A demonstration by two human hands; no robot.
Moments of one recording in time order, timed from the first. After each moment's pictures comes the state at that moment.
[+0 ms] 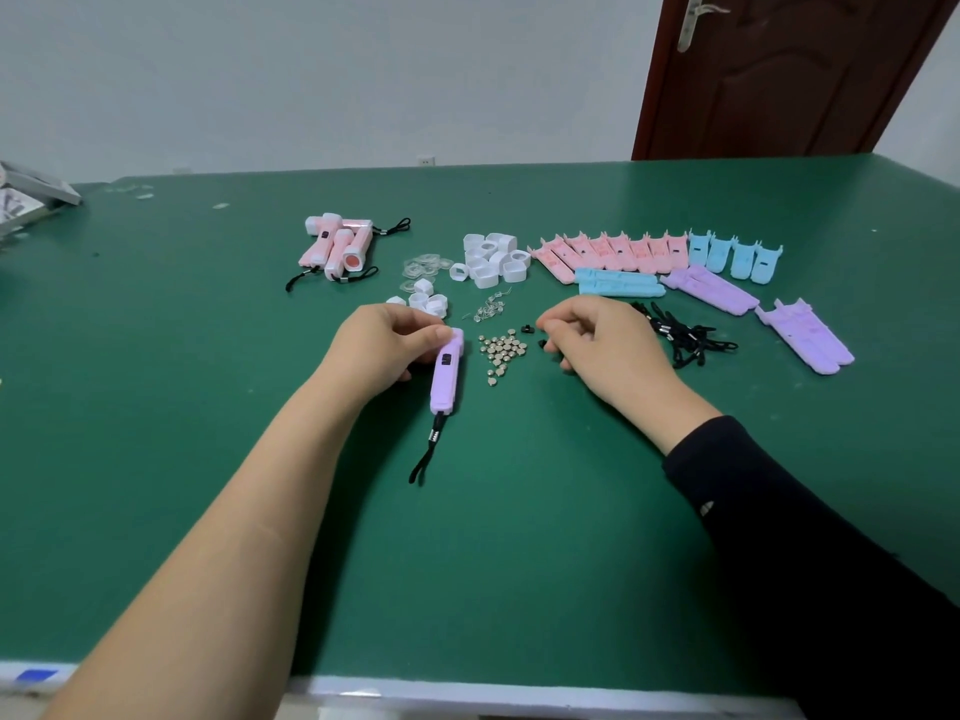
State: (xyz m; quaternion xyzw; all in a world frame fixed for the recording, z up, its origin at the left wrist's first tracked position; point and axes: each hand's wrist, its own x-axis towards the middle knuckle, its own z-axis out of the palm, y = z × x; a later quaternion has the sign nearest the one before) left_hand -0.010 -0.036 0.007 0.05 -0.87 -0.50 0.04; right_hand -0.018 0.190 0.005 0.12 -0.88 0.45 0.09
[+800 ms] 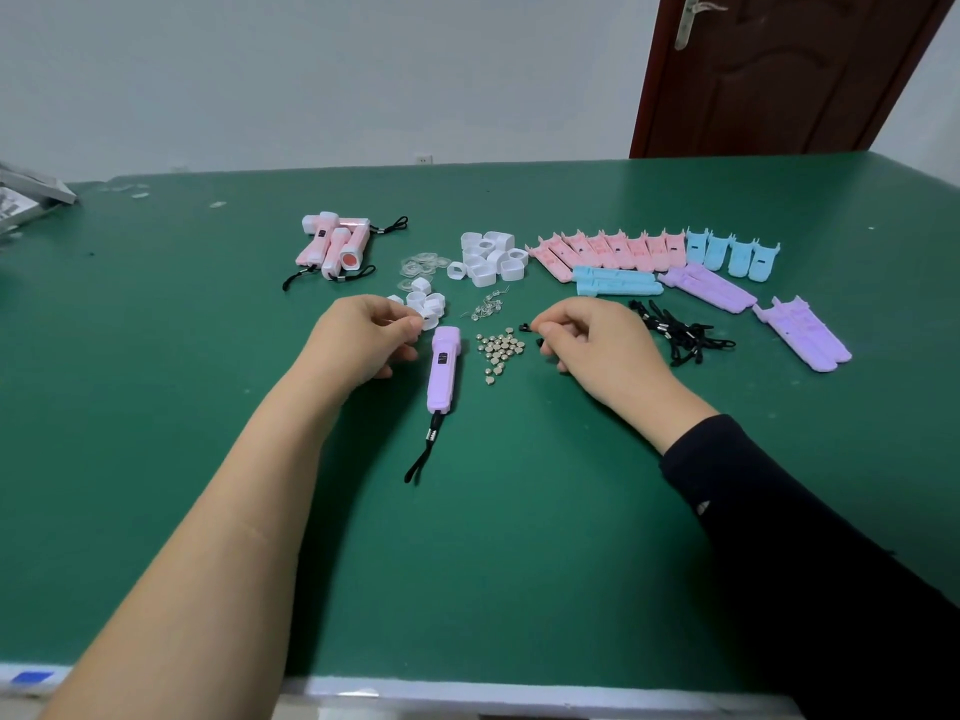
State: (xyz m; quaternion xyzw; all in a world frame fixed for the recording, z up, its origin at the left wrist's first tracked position) left_hand -0.012 -0.046 0.016 0.09 -0.87 -0.48 0.04; right_hand -0.020 0.189 0.002 0.12 -0.88 0.46 0.08
